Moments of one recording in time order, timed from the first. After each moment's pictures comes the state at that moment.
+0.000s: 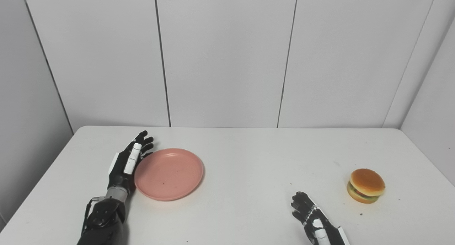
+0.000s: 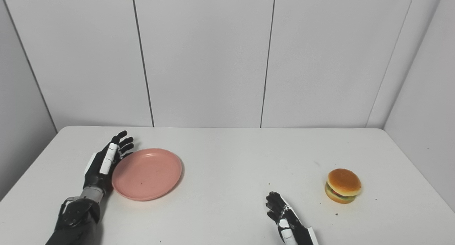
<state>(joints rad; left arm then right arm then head) -0.67 0.20 0.17 1.03 -0.17 -0.42 -0.17 0.09 -0.04 0.08 -0.07 0.18 -0.13 0.11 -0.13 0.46</state>
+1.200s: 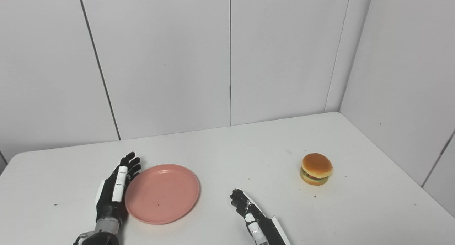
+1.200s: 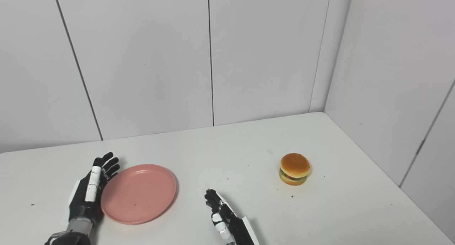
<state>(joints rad) -0.50 0.03 0.08 0.59 -0.14 -0.13 -0.07 0.08 0.01 0.19 -0.06 0.06 -0.13 0.02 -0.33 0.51</state>
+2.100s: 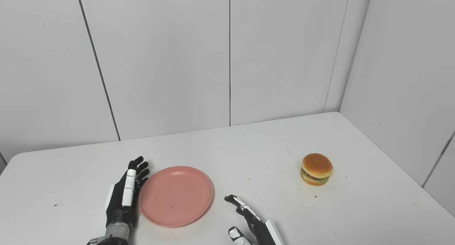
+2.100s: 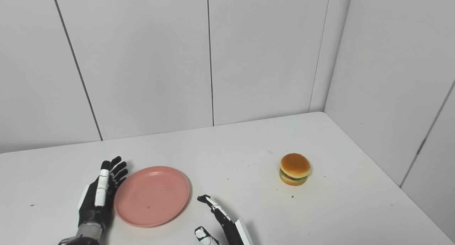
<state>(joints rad) -0.46 -0.02 0.05 0.50 -0.11 -0.07 -0.04 0.10 0.01 0.18 -0.12 -0.39 -0.25 -0.15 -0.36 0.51</state>
